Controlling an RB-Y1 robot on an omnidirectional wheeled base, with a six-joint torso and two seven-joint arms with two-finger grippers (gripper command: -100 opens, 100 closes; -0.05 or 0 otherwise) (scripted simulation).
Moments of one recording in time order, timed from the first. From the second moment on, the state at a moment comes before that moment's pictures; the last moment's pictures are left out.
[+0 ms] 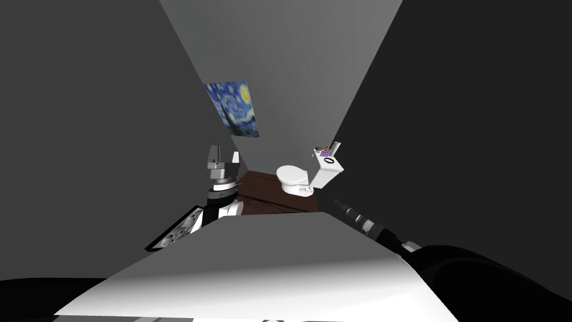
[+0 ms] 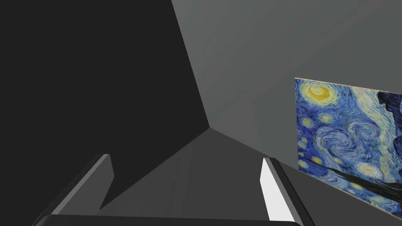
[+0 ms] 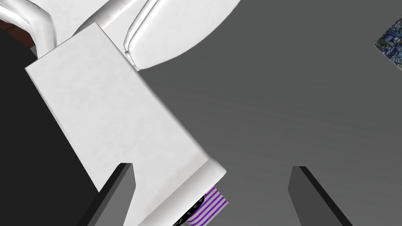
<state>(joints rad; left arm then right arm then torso) 0.47 0.04 -0.05 -2.37 -0.11 -0.52 0.10 0.84 -1.01 0.06 -1.58 -0.01 -0.62 -0.01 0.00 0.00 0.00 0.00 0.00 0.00</state>
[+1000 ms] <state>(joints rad) 0.47 0.04 -0.05 -2.37 -0.11 -0.52 0.10 0.89 -1.27 0.08 -1.43 -0.02 -0.65 -0.01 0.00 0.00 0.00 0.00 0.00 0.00</state>
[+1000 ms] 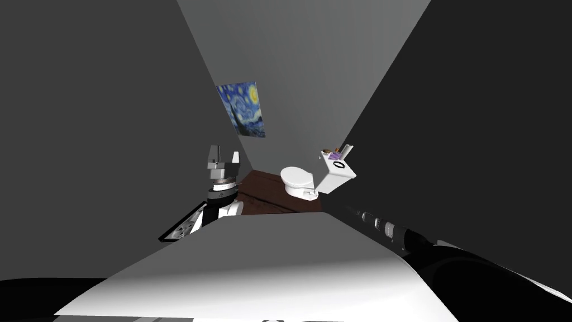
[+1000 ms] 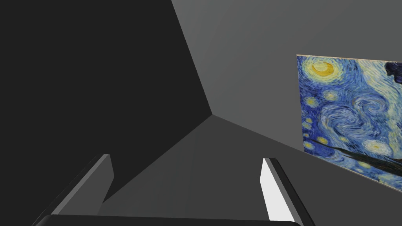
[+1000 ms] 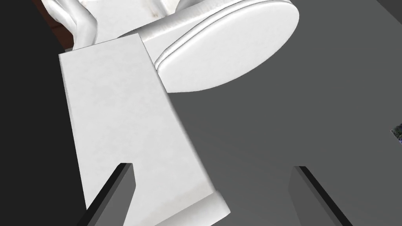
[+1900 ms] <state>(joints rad) 0.47 0.04 -0.05 -2.37 -0.11 -0.52 0.10 0.92 -1.55 0.12 -1.28 -0.01 -0.70 -0.01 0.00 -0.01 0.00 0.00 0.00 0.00</state>
